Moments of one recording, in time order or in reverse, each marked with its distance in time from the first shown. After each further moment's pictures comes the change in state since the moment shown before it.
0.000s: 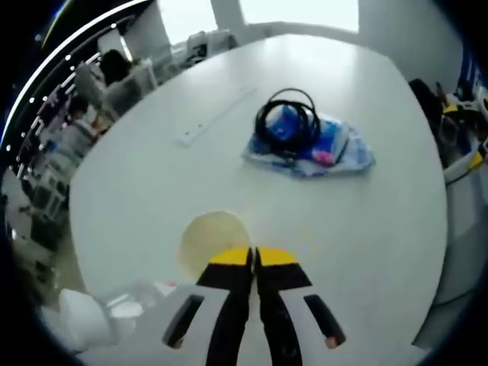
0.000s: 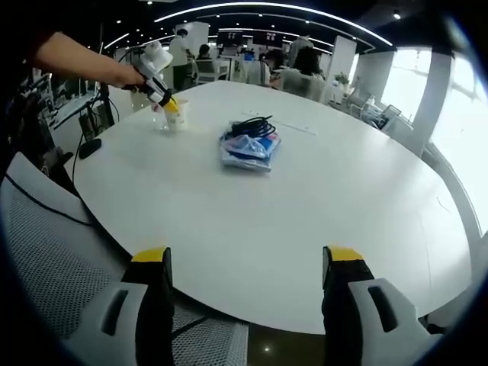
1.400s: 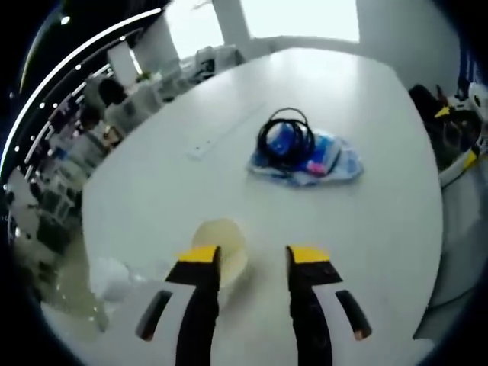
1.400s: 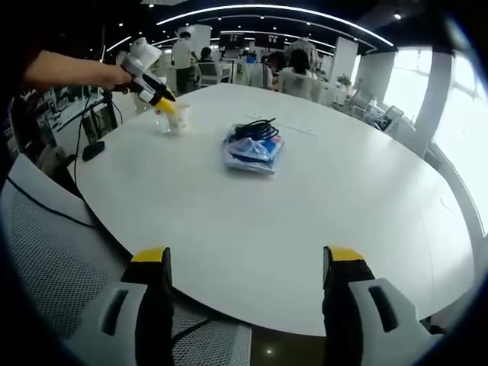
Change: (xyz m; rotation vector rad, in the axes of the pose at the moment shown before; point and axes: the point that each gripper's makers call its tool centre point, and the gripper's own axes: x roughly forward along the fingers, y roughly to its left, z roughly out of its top) left arm -0.049 -0.014 0.006 -0.028 -0.122 0.049; right arm 0.000 0.004 0.002 -0.001 -0.014 0.025
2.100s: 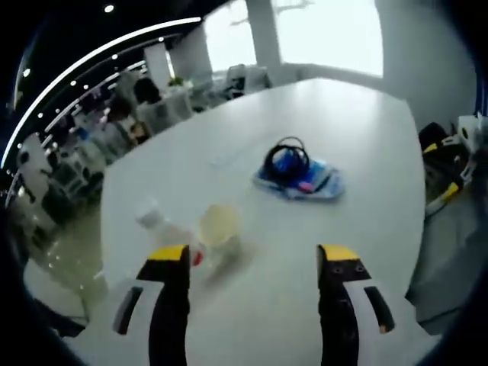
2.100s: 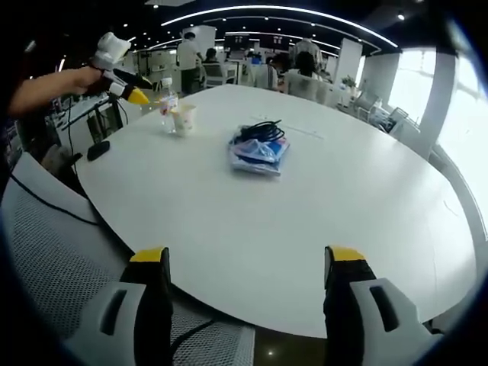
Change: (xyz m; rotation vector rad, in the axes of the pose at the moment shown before) left arm -0.076 -0.025 -0.014 -0.148 -0.116 0.095; right arm 0.001 0.005 0.002 -0.005 -0.010 0.027
